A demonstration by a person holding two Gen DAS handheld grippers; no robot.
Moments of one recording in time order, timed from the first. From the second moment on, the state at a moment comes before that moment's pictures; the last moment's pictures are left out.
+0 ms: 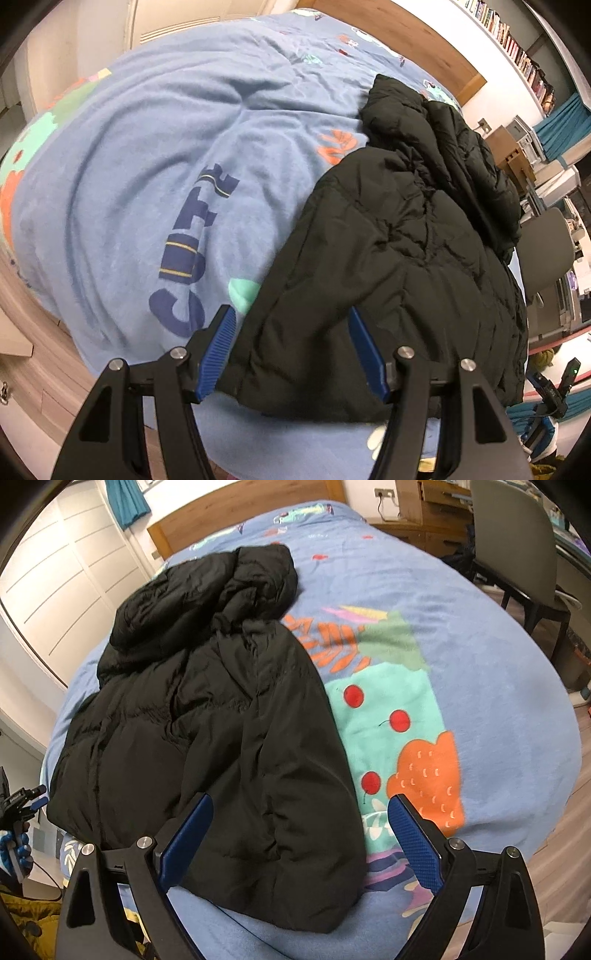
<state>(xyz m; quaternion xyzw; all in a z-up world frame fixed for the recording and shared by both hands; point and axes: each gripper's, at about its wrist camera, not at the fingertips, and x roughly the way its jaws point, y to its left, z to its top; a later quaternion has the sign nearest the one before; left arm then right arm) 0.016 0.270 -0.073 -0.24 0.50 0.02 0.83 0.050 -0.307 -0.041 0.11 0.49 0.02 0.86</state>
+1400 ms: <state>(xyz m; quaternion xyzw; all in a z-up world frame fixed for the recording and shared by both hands) 0.023 0.241 -0.129 -0.35 0.51 -0.12 0.78 0.060 -0.301 -0.118 0.19 0.56 0.10 0.80</state>
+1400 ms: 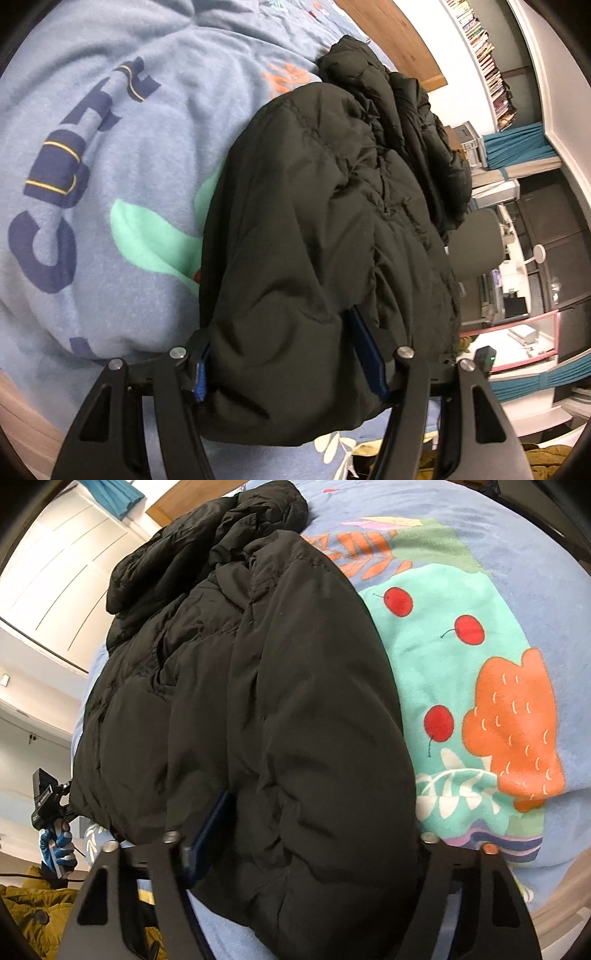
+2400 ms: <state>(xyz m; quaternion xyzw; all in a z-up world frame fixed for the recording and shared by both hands) 0.025 0.199 -0.069 -0.28 0.47 -0.17 0.82 0.071 -0.254 -0.058 0.16 0.48 0.22 0.83</state>
